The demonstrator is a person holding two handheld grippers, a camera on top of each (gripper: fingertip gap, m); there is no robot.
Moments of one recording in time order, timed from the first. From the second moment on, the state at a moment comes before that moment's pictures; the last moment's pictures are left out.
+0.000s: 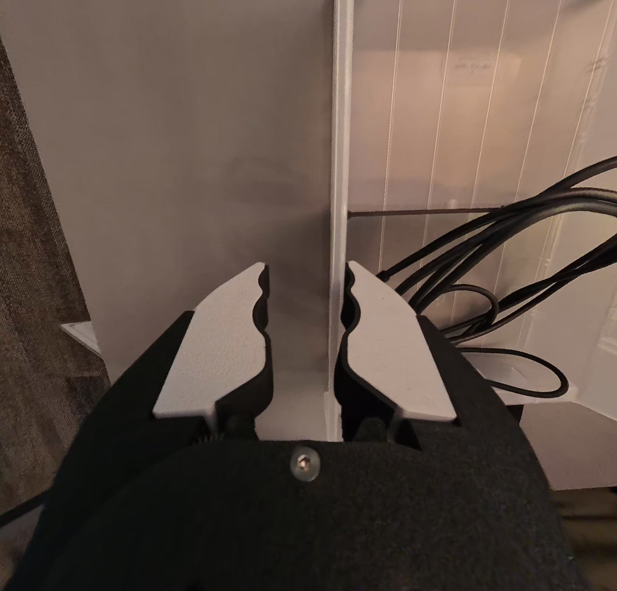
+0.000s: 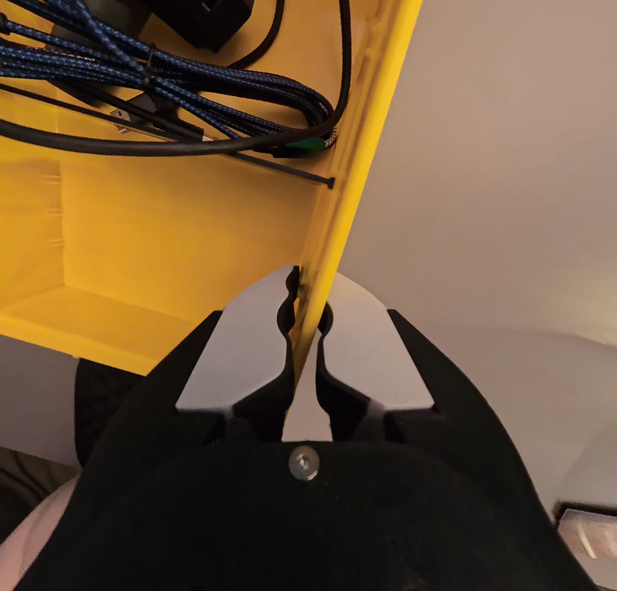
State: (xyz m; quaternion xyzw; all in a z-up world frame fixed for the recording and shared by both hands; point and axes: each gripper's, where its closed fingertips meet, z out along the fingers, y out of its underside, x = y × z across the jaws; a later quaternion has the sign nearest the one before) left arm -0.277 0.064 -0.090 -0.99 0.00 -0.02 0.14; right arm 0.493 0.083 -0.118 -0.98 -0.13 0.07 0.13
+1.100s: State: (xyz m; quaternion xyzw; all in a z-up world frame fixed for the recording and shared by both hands) left arm -0.134 0.062 -0.116 -0.98 0.18 0.02 0.03; right arm 0.336 0.085 -0.117 -0.96 -0.26 0.02 0.04
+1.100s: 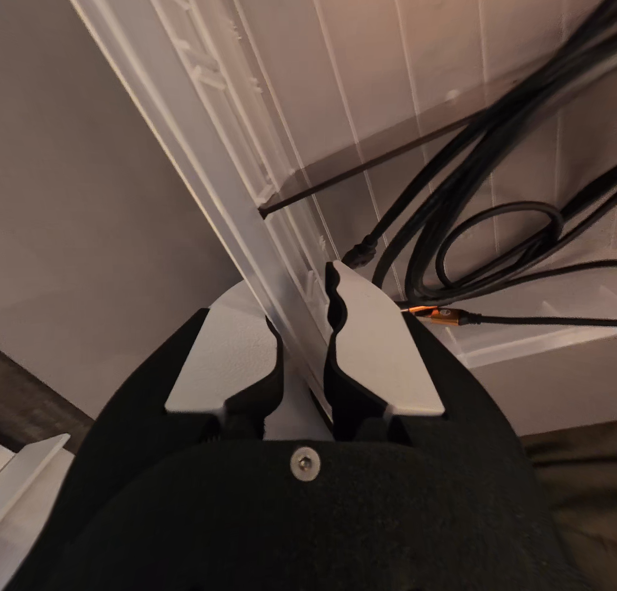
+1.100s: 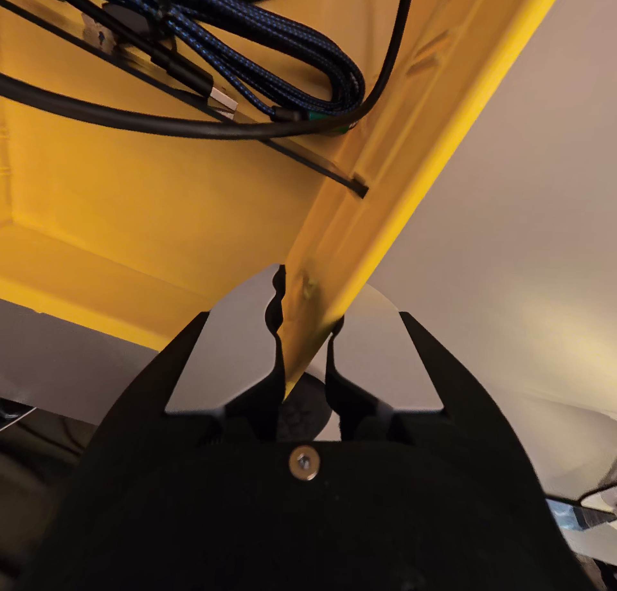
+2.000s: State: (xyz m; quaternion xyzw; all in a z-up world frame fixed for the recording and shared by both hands) left arm -0.115 0.064 0.035 -0.89 0.24 -0.10 0.36; right arm 0.063 0.154 -0.053 -0.90 -0.32 0.06 0.30
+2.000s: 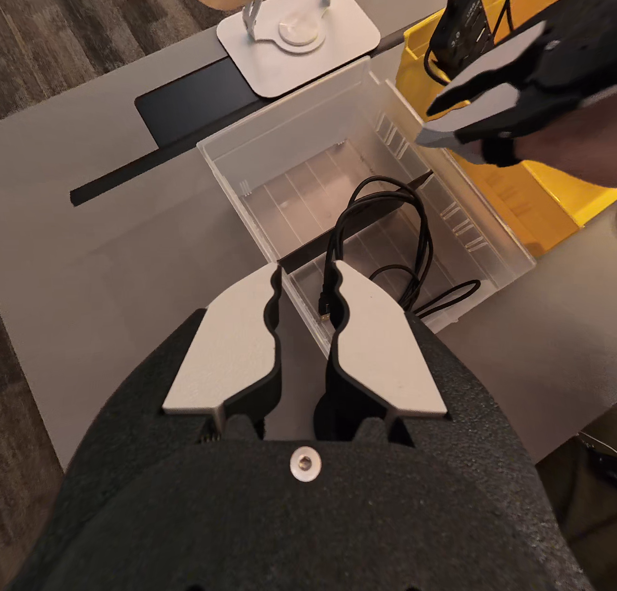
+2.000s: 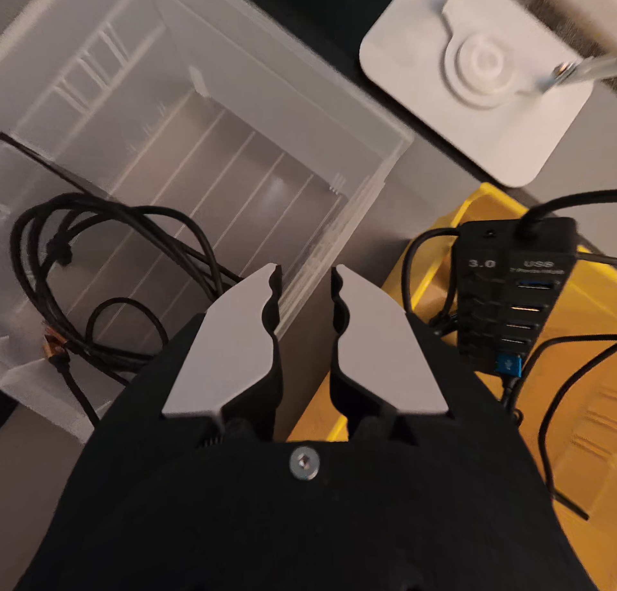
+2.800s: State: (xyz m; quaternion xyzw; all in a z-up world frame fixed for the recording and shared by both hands) left arm -0.106 0.063 0.041 -0.88 0.27 -0.10 0.37; right arm 0.066 0.180 -0.121 -0.98 -0.19 -0.01 0.11
